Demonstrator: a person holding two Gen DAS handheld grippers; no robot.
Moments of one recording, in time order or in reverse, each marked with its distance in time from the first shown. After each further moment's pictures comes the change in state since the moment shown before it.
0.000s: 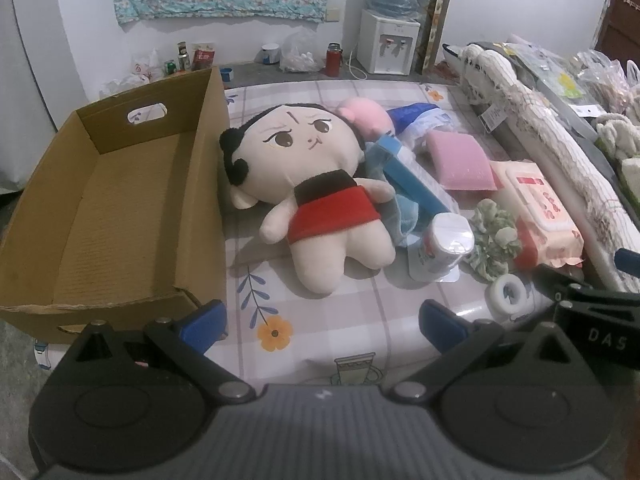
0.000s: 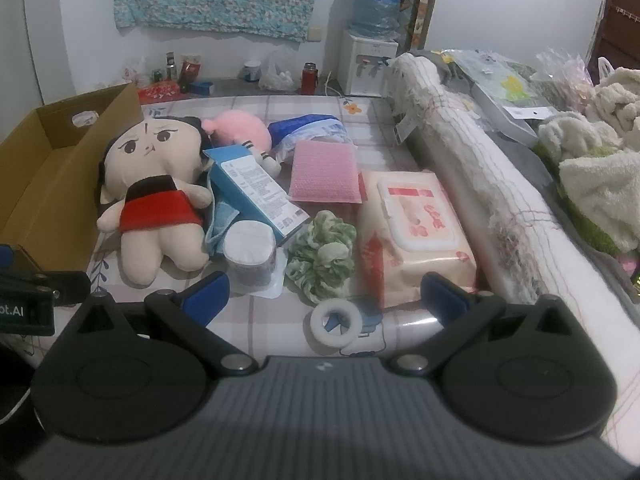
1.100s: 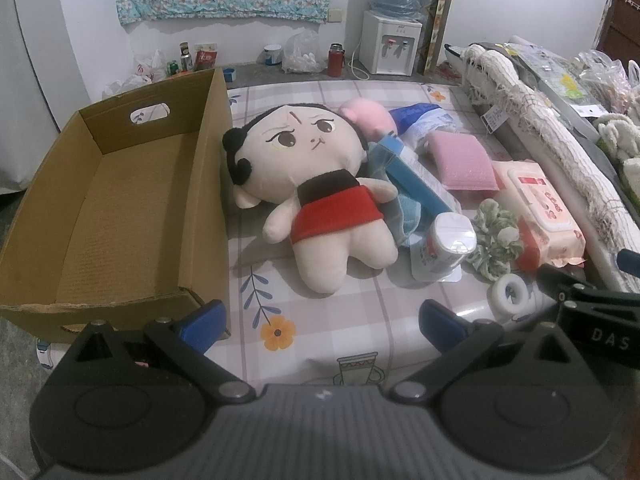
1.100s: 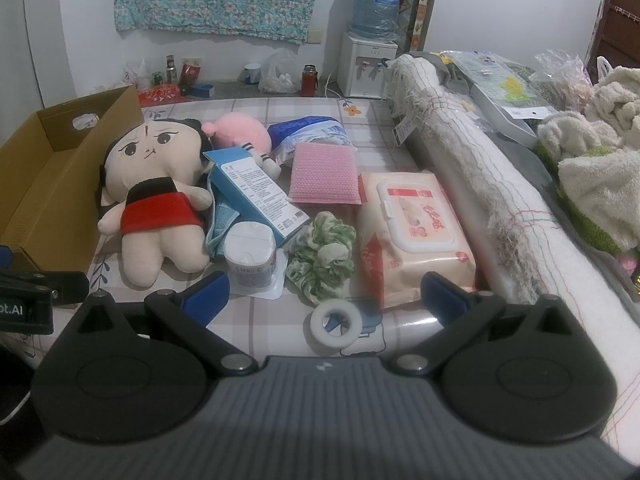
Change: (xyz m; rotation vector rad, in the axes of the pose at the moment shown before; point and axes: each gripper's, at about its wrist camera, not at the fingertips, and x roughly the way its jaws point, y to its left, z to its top) left arm -0.002 0.001 0.000 -0.002 -0.002 0.004; right arm -0.001 -0.001 0.000 0.003 -0.004 -0.004
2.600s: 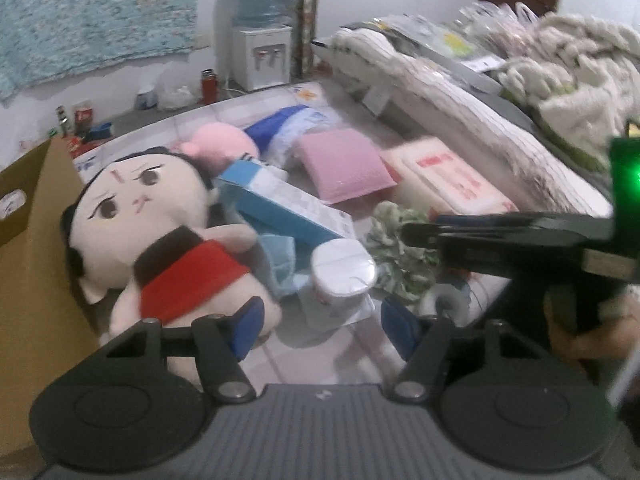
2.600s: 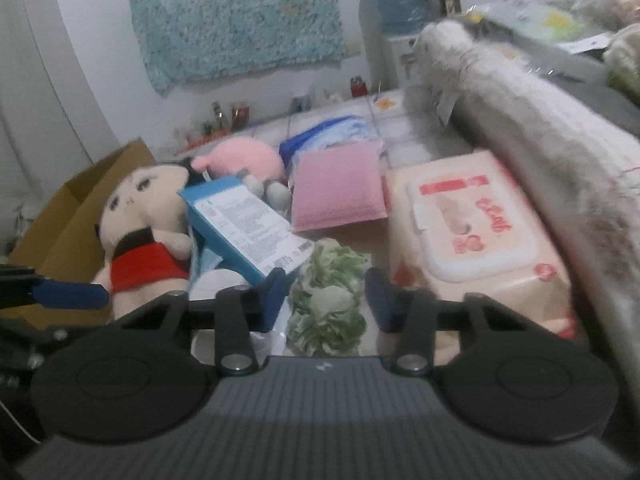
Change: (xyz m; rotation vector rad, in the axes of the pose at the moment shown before) left arm 0.065 -0.075 0.021 0.304 -0.056 -0.243; right arm 0.125 -0.069 -0.002 0.195 -0.060 0.308
